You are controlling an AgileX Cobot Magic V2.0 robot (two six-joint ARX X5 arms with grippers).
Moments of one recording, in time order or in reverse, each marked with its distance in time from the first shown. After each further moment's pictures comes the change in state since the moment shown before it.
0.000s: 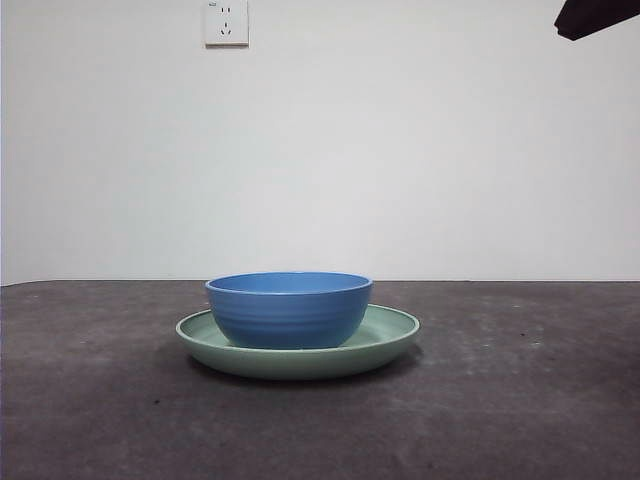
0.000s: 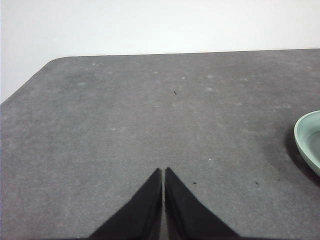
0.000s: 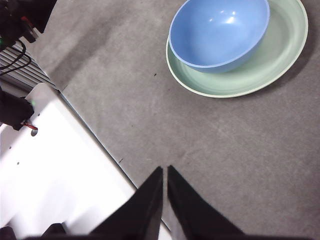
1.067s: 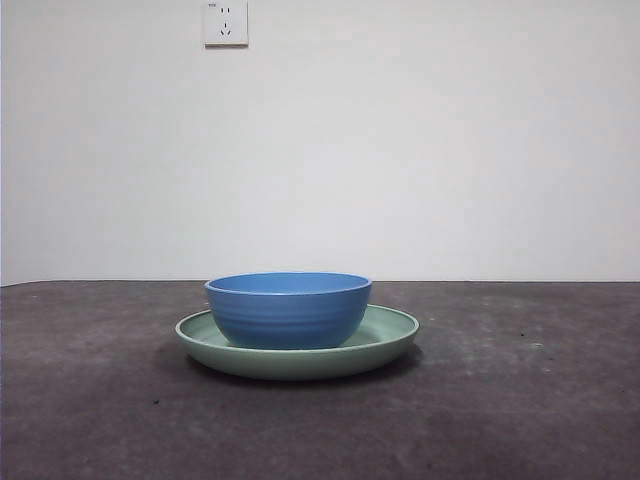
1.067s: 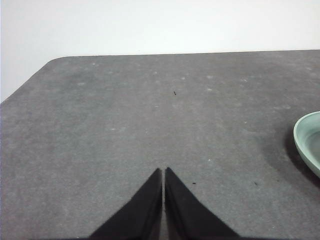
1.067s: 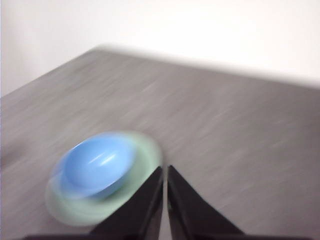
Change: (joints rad) left arm 0.000 0.000 0.000 0.000 0.000 -0.003; right arm -0.410 -0.384 -0.199 0.412 0.075 -0.085
